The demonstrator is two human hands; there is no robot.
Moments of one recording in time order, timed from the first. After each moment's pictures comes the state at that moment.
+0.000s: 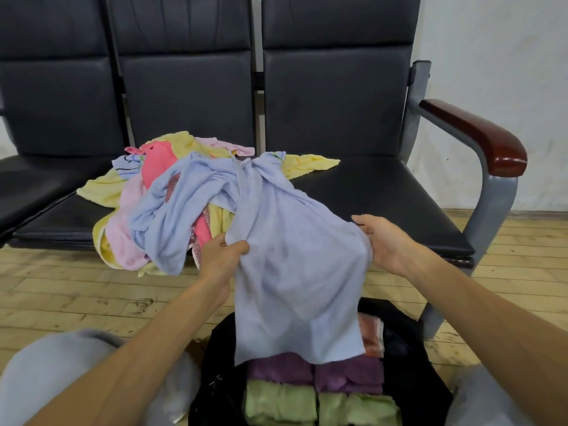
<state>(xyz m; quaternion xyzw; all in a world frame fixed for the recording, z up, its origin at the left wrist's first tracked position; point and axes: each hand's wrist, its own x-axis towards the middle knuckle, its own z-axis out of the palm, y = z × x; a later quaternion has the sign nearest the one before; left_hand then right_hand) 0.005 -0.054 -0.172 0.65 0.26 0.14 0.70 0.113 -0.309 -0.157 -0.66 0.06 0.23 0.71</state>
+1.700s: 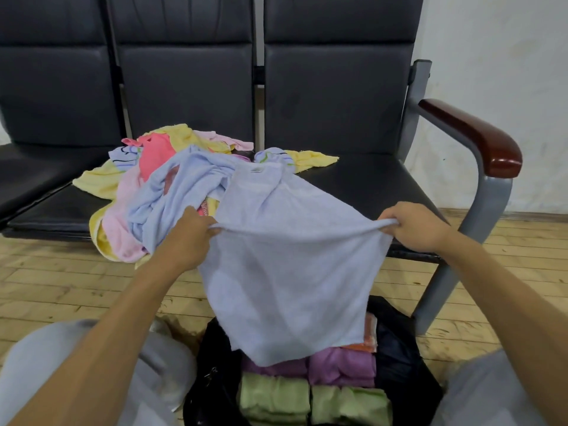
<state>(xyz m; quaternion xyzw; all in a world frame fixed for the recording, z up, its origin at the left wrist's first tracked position) 0.006 0.017 -0.154 0.97 0.05 0.15 0.17 0.117 -0.356 -0.118 -0.96 -0.25 0.03 0.14</state>
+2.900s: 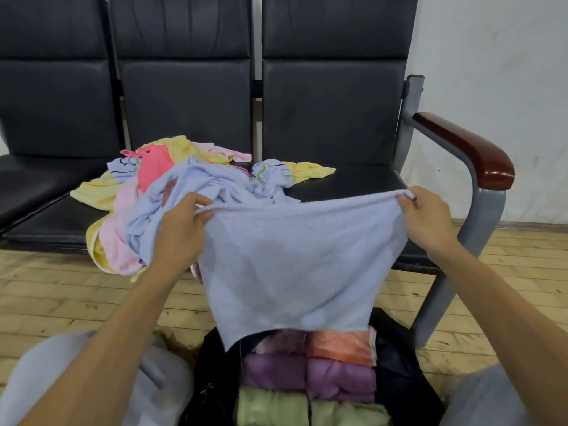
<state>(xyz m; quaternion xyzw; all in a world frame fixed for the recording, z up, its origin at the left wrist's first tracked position) 0.002 -0.007 -0.121 0.88 0.10 0.34 0.32 0.114 -0.350 -0.109 -0.90 -0.06 -0.18 0.40</state>
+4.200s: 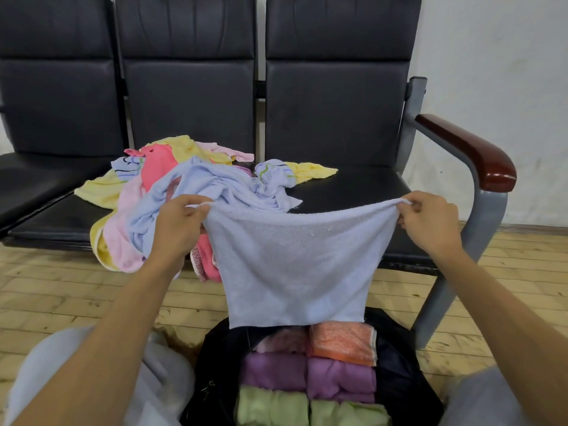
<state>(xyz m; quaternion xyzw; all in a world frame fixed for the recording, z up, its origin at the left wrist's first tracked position) 0.006 0.002 -0.119 0.77 0.17 0.29 0.54 0.115 -0.356 -0.115 -0.91 -0.08 -0.23 0.33</state>
